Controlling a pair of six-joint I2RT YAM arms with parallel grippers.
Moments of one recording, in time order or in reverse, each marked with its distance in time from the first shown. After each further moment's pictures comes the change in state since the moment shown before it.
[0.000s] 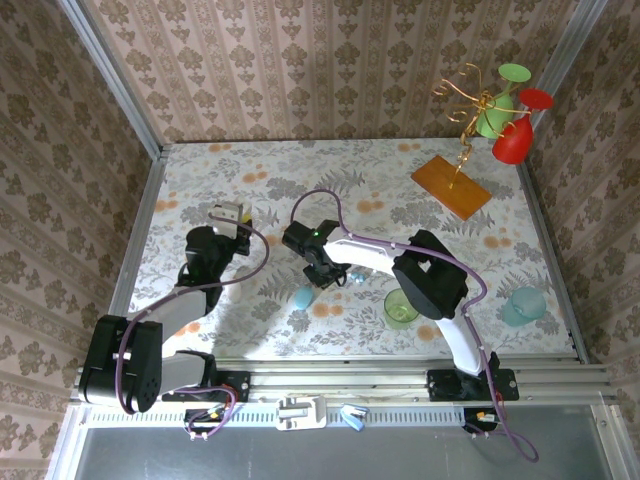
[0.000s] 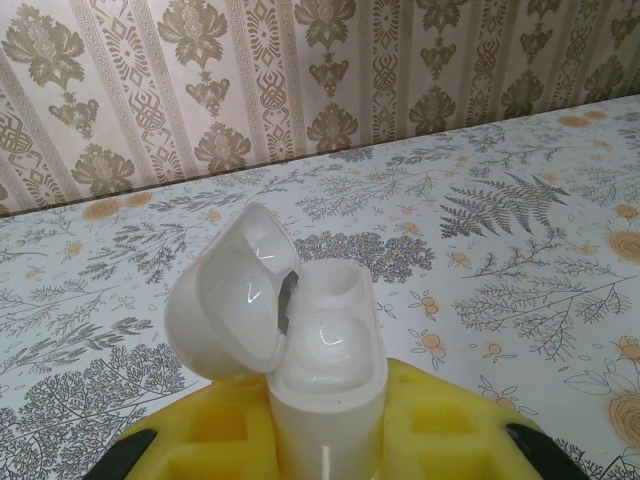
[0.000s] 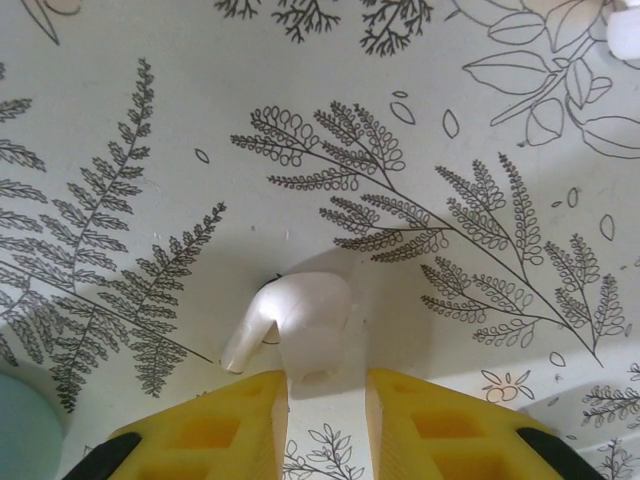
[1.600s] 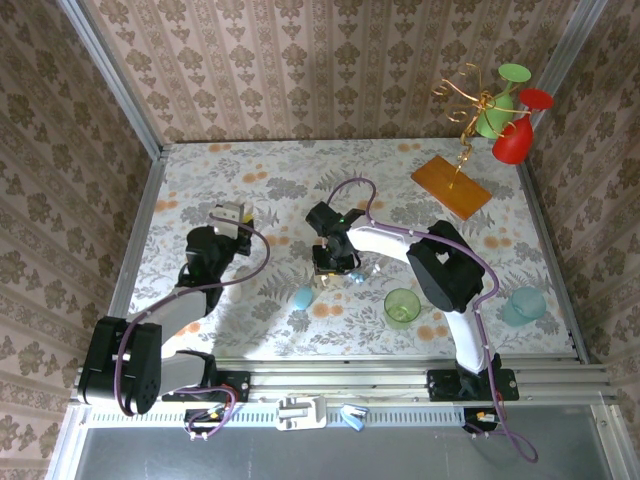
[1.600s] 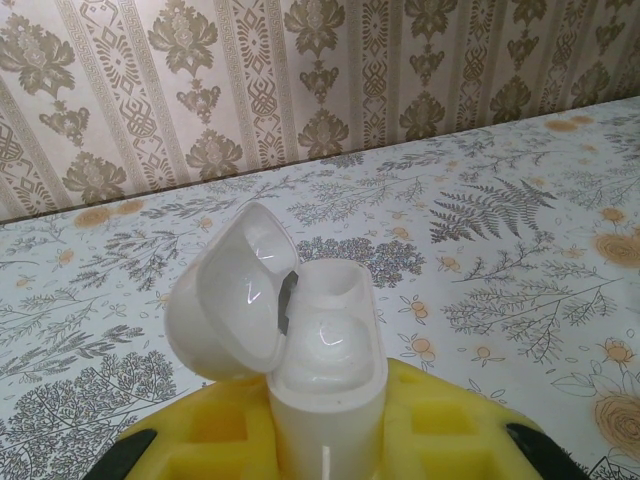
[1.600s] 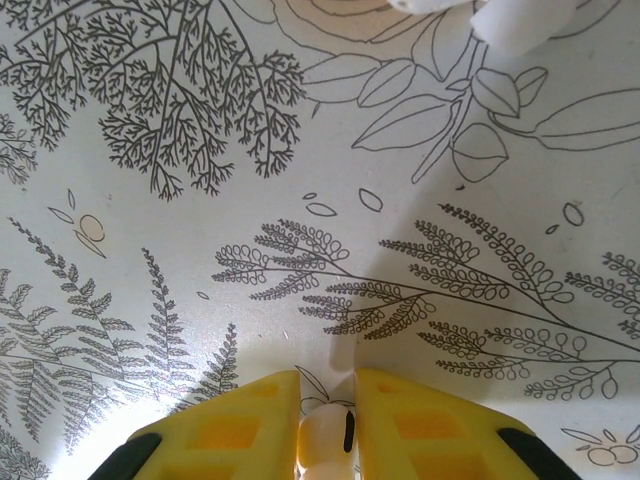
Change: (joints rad) left arm -0.008 -0.009 0.000 0.000 0.008 0.000; right arm -0.141 -0.058 -0.126 0.236 -0.360 0.390
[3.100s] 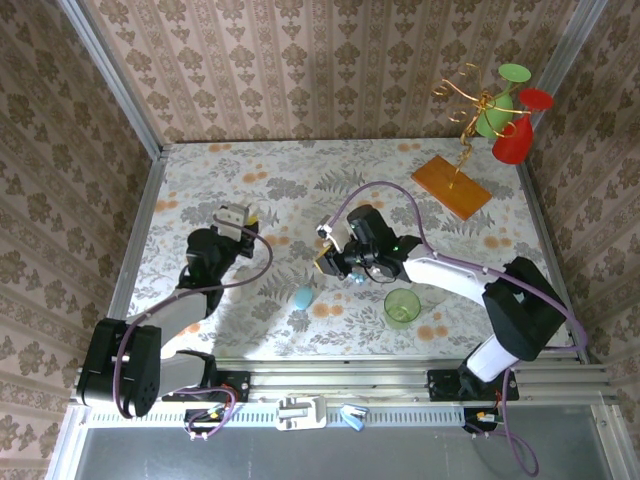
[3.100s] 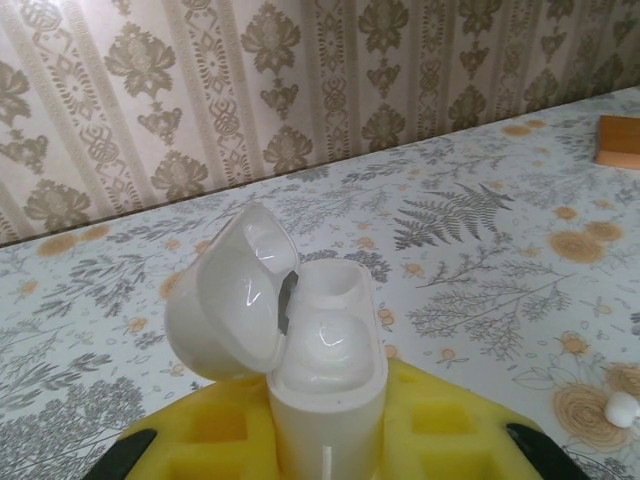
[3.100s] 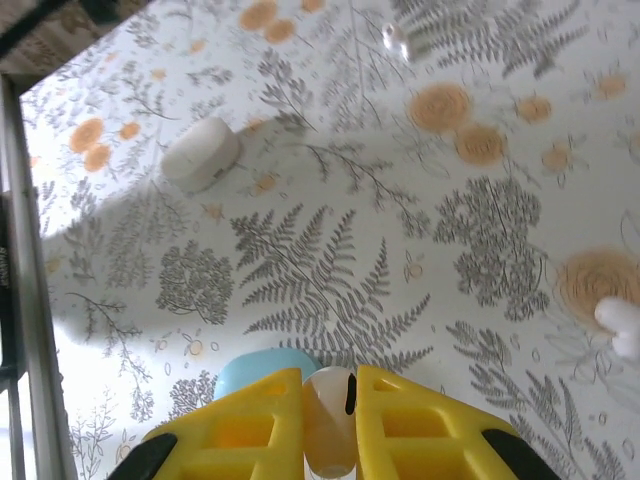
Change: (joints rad) left arm -0.021 -0.011 -0.014 0.031 0.075 0.033; right arm -0.041 -0.520 -0.533 0.650 -0.242 -0.681
